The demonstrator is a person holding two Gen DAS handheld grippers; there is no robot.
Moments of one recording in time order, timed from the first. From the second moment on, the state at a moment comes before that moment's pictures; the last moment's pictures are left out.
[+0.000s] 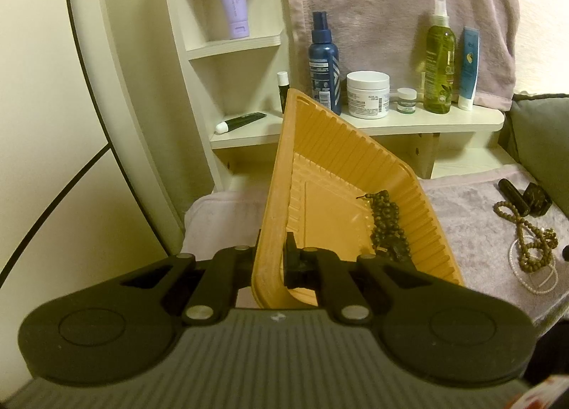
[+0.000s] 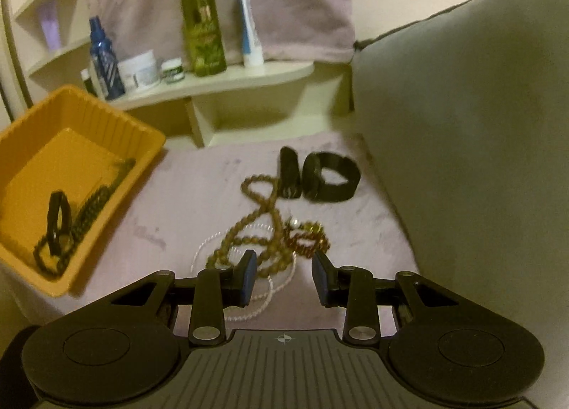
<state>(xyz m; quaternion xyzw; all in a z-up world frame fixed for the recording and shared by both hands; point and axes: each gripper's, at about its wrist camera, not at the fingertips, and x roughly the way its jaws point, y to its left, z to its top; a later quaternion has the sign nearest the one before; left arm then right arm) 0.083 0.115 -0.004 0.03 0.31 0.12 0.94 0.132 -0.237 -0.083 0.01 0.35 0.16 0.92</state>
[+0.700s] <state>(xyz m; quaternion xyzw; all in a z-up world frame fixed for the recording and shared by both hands) 0.084 0.117 -0.004 0.03 0.31 0.12 0.94 0.171 -0.214 -0.104 0.01 0.37 0.16 0.91</state>
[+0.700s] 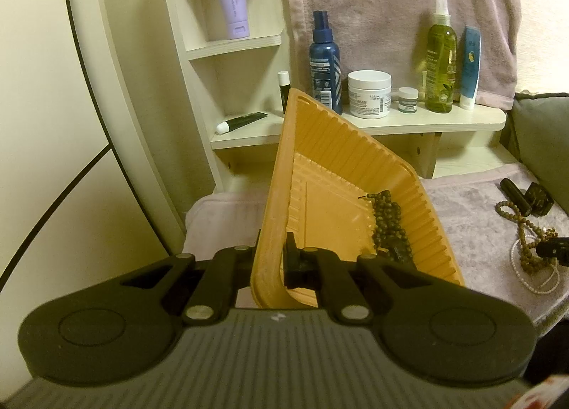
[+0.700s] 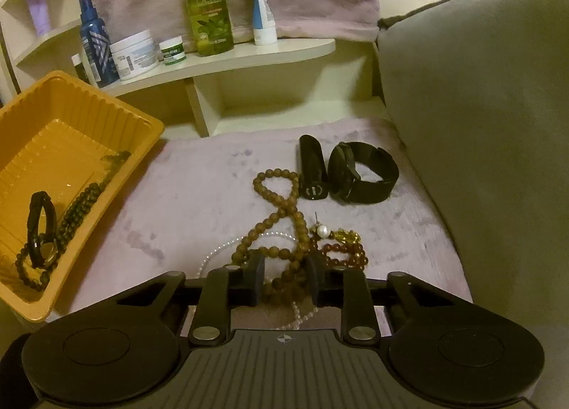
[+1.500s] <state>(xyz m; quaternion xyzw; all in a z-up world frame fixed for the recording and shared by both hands) 0.084 0.117 -0.004 0.03 0.31 0.12 0.94 0.159 -0.205 -0.003 0.01 0.27 0.22 0.94</state>
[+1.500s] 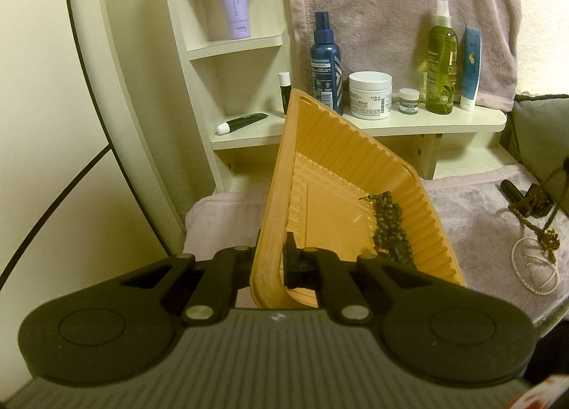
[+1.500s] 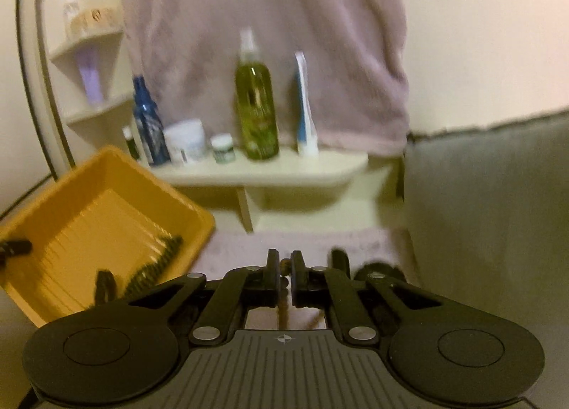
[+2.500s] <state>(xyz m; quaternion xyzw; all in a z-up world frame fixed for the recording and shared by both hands) 0.083 0.121 -0.005 0.02 0.31 0.12 0.94 0.176 -0.081 0.103 0.02 0.18 0.41 0.89</state>
